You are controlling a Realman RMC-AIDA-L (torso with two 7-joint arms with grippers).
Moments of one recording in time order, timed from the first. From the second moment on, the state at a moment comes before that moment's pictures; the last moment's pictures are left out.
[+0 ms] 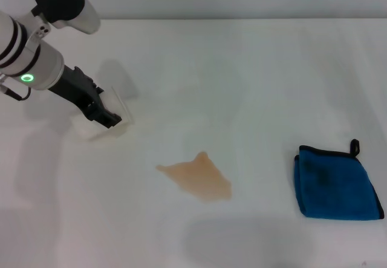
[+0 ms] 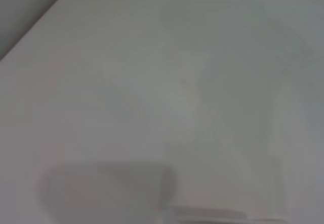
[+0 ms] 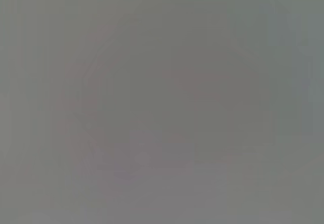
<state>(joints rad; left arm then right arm) -0.82 -2.05 1.11 0.84 2.65 1.29 -2.01 0.40 2.02 -0.83 0.02 -0.46 -1.35 0.37</state>
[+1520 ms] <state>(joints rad) -0.30 -2.08 1.60 1.26 2.27 0.43 -2.08 0.39 2.02 -0.81 0.00 -0.45 -1.33 0.37</state>
